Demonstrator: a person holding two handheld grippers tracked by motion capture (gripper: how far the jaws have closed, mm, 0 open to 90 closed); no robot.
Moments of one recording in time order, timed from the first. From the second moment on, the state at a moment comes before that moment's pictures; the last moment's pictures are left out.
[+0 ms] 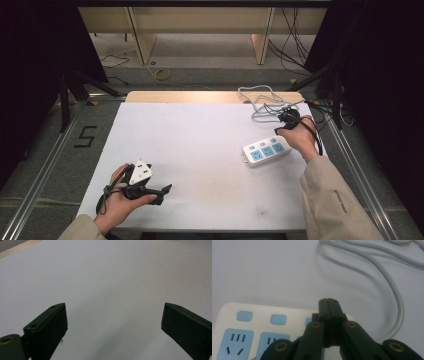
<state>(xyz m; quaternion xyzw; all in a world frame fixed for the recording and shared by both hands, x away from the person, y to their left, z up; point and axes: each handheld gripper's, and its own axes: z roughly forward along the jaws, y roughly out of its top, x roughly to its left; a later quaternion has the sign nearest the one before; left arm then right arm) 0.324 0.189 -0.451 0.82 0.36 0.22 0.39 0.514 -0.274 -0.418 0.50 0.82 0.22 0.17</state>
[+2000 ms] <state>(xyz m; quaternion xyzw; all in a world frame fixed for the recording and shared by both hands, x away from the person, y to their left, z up) 0.324 0.188 -0.451 0.82 0.36 0.22 0.39 0.523 -0.263 -0.428 0.50 0.84 0.18 0.12</state>
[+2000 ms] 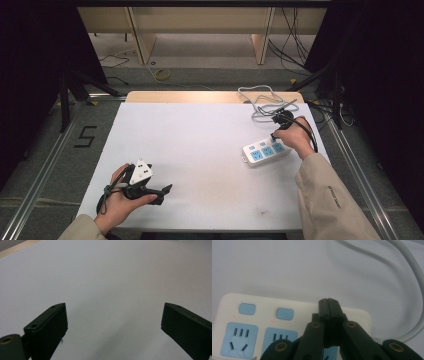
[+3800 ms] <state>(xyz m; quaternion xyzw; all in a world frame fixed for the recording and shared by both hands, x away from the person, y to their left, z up) 0.323 0.187 -0.451 0.82 0.36 0.22 0.39 0.528 -0.259 -0.429 0.51 0.84 0.15 0.10</state>
